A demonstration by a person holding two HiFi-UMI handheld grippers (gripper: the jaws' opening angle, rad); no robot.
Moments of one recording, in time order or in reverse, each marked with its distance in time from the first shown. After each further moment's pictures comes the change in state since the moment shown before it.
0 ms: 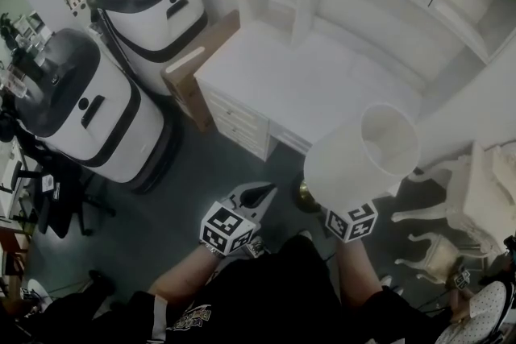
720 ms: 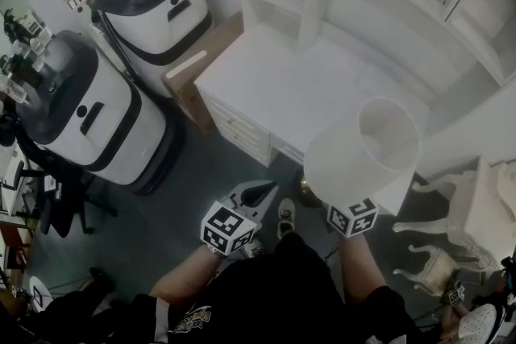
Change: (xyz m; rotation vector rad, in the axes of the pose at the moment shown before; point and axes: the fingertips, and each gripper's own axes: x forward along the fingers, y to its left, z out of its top) left arm 0.042 0.043 0.033 -0.014 -0.017 0.045; right arm 0.055 -0.049 0.028 -0.024 0.010 0.056
